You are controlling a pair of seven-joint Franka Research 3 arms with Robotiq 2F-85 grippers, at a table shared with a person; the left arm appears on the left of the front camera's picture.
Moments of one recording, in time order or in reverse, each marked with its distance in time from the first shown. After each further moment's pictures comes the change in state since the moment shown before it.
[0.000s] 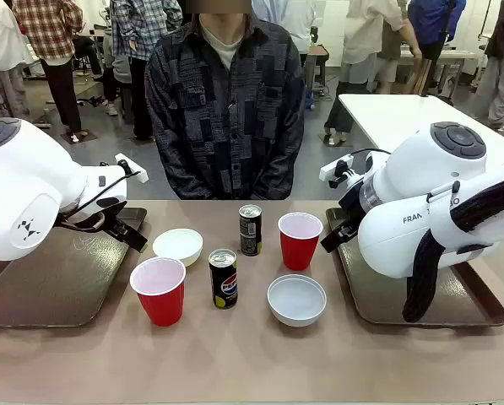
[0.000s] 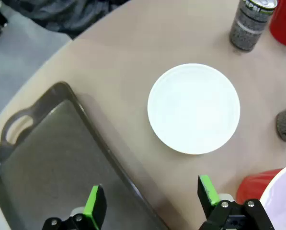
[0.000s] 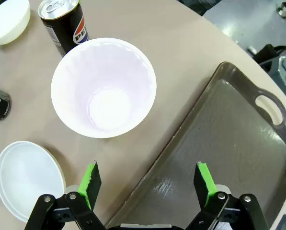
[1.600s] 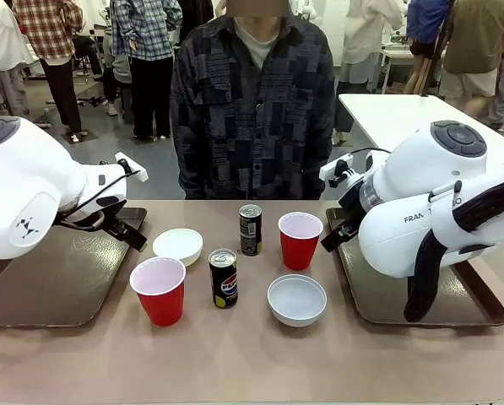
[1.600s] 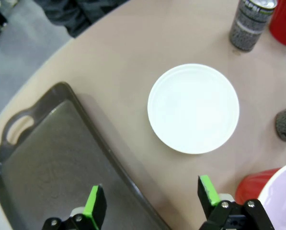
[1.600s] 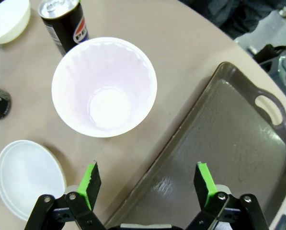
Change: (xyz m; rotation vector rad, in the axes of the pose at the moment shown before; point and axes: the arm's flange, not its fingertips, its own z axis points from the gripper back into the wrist) left arm 0.002 0.000 0.005 0.001 0.000 -0.001; right arm 0.002 0.001 0.005 -0.004 0.003 0.008
